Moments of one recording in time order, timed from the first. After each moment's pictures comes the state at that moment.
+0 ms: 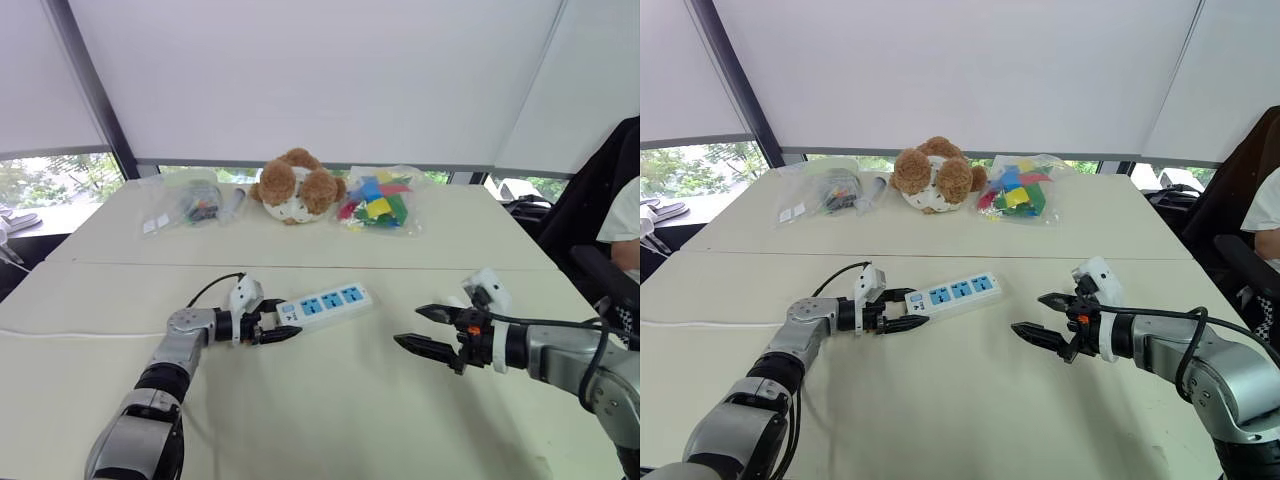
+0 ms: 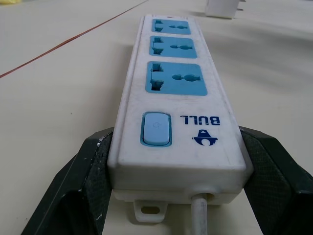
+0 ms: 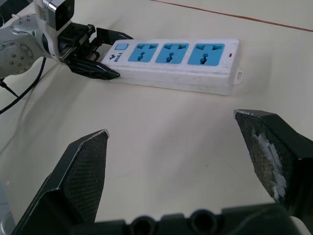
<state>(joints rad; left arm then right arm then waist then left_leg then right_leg) -0.74 0.38 -0.06 0.90 -0.20 -0.19 -1.24 -0.24 -0.81 -0.21 -0.48 0.75 1.00 0.70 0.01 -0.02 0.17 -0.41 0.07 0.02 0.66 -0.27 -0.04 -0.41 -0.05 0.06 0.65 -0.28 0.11</state>
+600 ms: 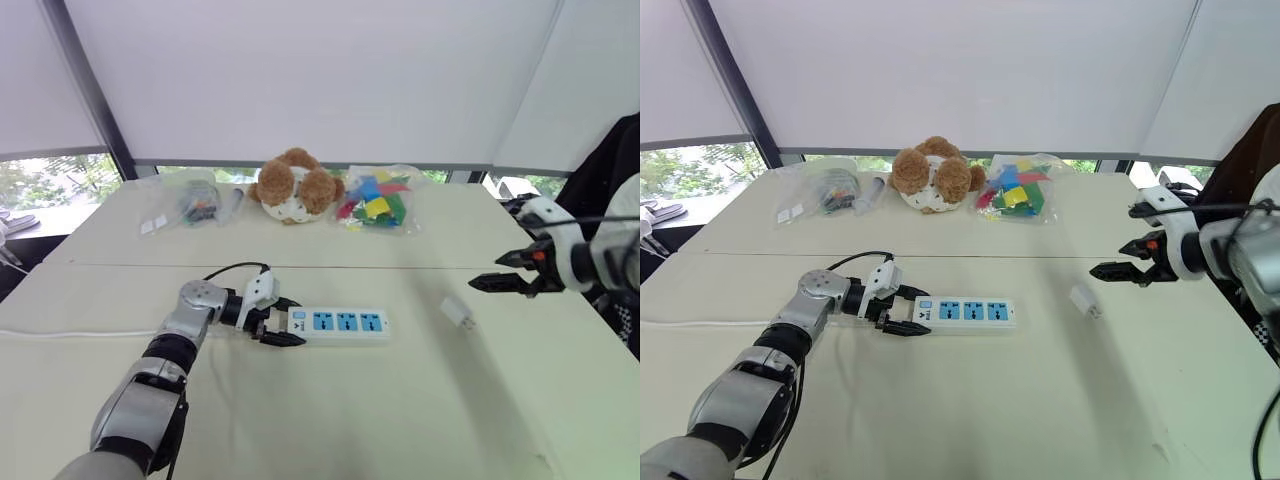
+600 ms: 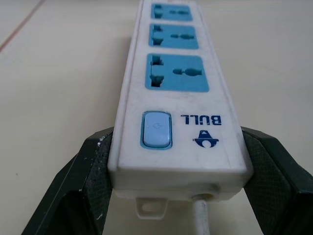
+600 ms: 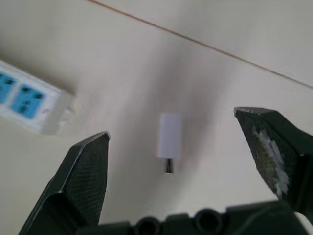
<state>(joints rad) -0.92 0.40 -0.18 1.00 -0.06 -0.28 -1.47 -0.97 -1.16 0.29 0.33 0.33 0.96 1.09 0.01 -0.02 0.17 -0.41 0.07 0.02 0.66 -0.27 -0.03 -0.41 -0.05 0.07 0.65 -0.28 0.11</state>
